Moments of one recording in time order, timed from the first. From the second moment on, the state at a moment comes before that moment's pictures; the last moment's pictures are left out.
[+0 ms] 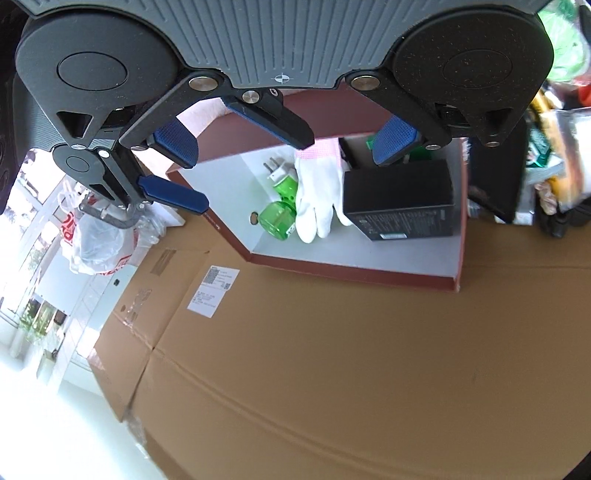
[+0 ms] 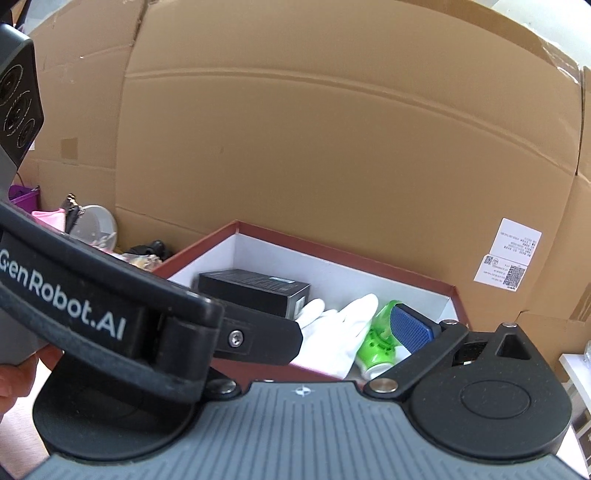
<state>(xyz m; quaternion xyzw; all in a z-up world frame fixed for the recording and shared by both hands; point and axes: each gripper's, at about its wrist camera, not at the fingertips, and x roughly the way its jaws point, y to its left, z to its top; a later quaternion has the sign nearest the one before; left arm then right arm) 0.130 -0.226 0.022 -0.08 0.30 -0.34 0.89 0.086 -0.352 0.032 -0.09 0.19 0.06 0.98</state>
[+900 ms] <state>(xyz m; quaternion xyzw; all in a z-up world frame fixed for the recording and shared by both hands) 0.025 -0.092 -0.041 -0.14 0.34 -0.26 0.89 -0.009 -0.237 -0.013 -0.08 0.19 0.13 0.97</state>
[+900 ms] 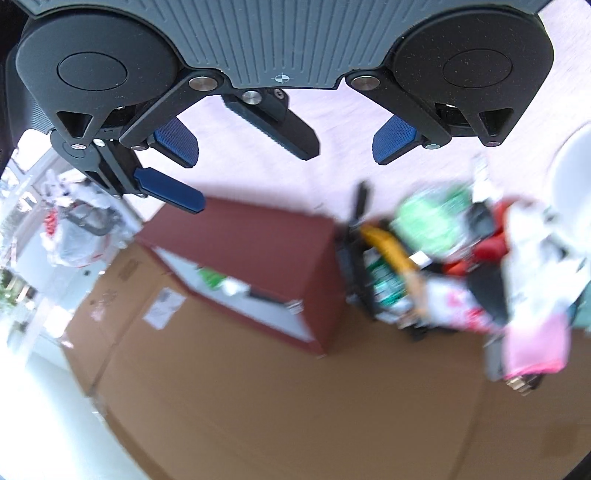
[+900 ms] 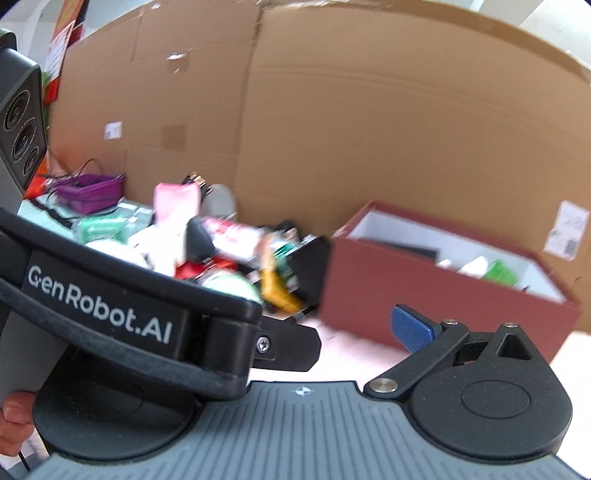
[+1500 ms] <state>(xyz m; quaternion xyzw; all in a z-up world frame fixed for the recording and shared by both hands) 0.056 -0.035 -0.066 -0.18 0.35 -0.20 0.90 0.014 -0.183 -0.048 -0.07 0.25 0.15 0.95</state>
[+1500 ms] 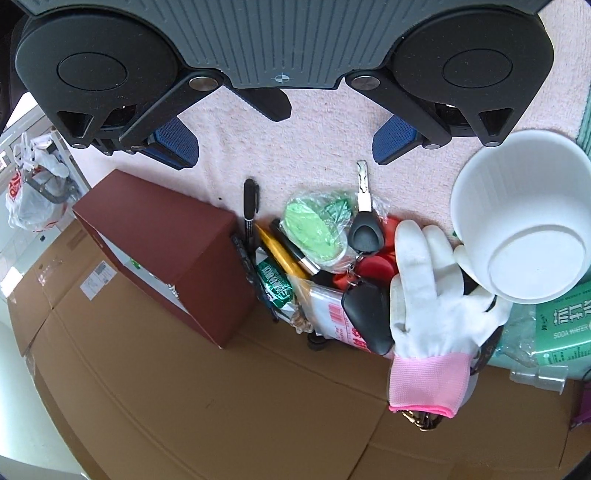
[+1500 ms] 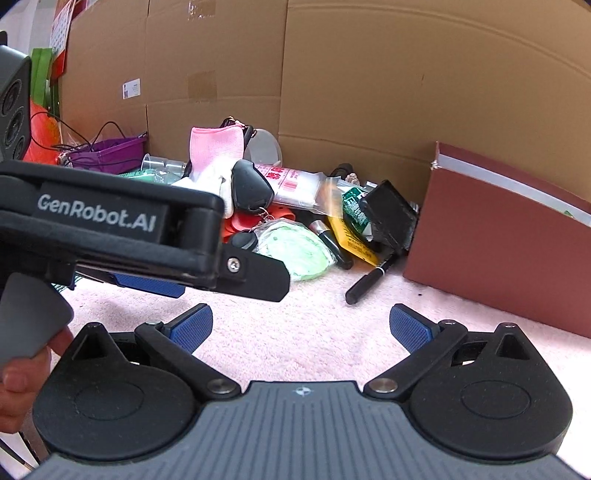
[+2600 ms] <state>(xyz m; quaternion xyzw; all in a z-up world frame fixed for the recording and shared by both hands) 0.107 -0.012 -0.068 -0.16 0.38 -0.18 0.89 0.055 -0.137 -0.056 -0.06 0.31 0.24 0.92</state>
